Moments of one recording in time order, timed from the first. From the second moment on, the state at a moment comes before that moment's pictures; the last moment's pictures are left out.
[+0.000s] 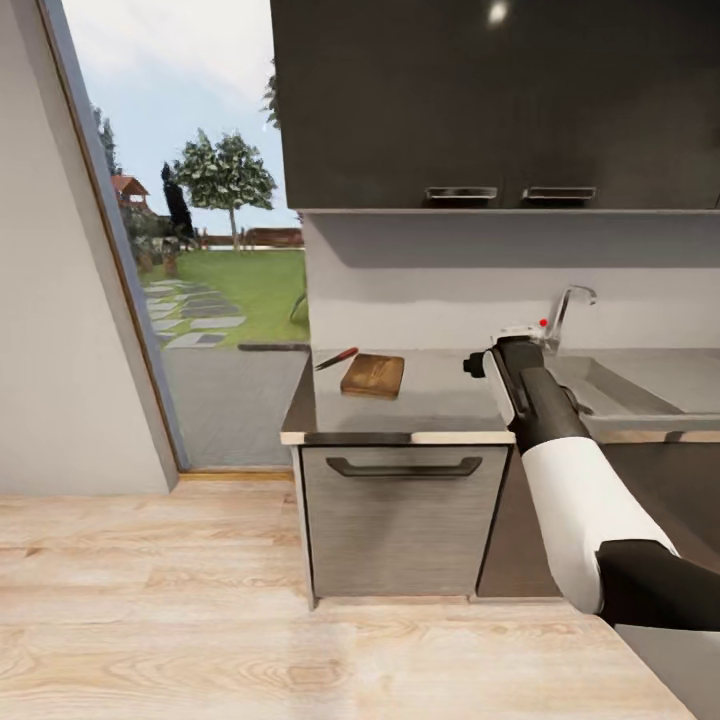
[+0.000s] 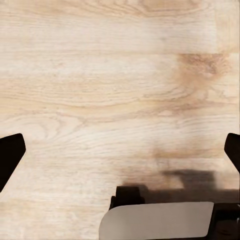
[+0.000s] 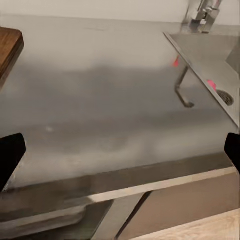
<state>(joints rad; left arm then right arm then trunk) 0.00 0.04 0.01 -0.37 0.01 -0.23 0.00 -1.18 0.03 0.01 -0.90 0.04 0.89 -0.28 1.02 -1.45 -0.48</state>
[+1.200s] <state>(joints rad) 0.00 0.02 0.01 -0.38 0.01 -0.23 0.00 -1.18 0.06 0.01 -0.88 0.04 0.89 -0.23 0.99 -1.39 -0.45</state>
